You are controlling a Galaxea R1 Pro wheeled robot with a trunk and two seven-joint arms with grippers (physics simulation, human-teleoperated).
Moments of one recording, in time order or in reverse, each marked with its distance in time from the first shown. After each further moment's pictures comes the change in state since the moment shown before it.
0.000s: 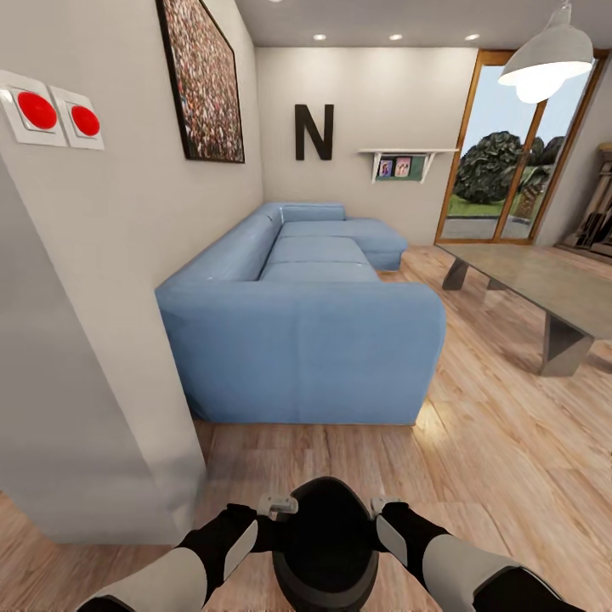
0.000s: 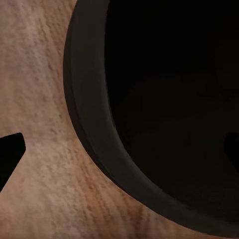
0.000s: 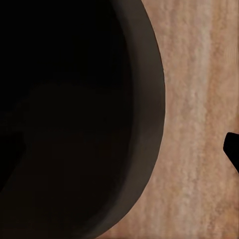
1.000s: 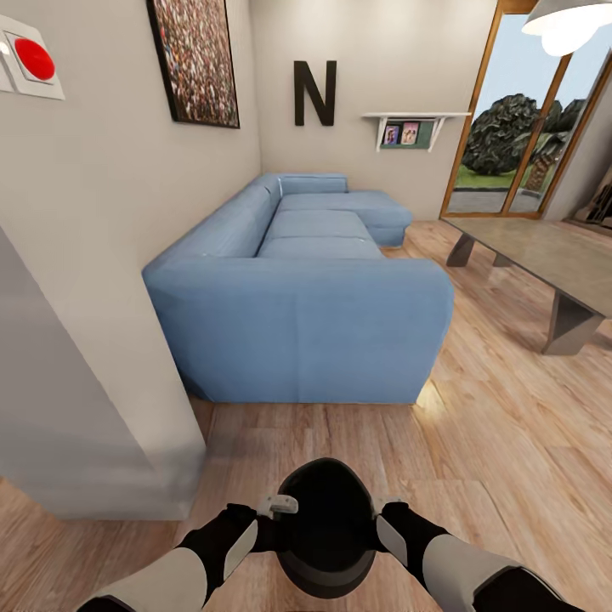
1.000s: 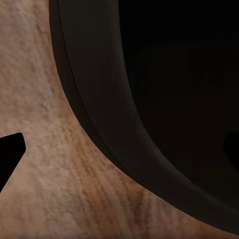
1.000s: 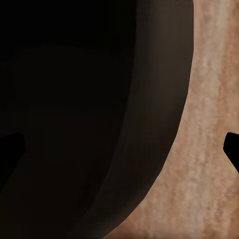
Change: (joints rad) left arm 0.000 0.000 0.002 0.000 -0.002 0.000 0.000; right arm 0.000 0.000 0.002 0.000 0.000 0.000 0.000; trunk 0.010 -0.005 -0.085
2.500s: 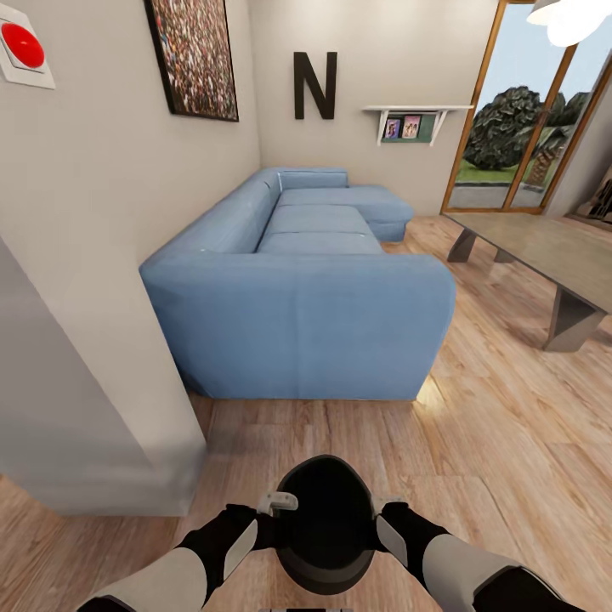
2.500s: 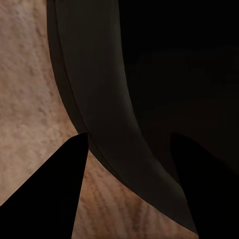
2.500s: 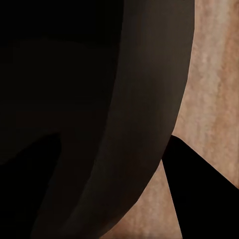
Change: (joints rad) left arm 0.000 0.000 0.005 0.001 0.009 -0.035 0.001; right arm 0.000 0.000 0.001 0.000 0.018 0.000 -0.001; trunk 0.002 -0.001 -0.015
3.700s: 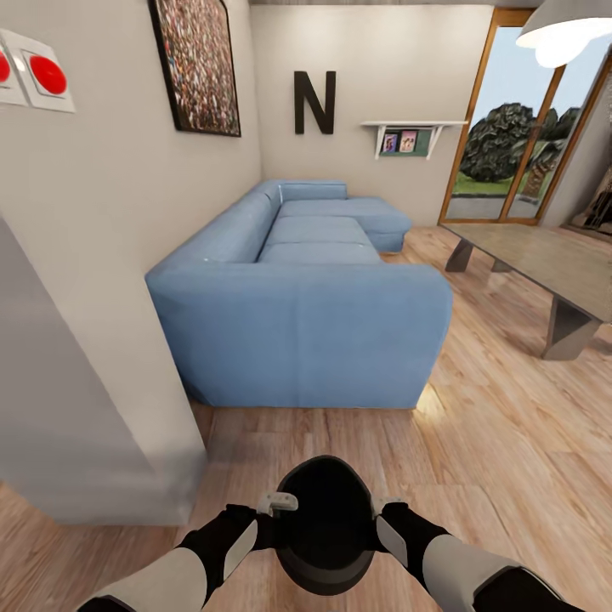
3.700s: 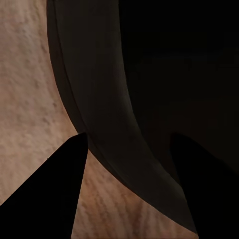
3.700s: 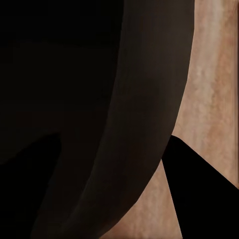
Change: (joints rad) left arm 0.000 0.000 0.000 0.002 -0.002 0.000 -0.001; right arm 0.001 0.000 0.005 0.001 -0.007 0.000 0.000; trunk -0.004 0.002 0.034
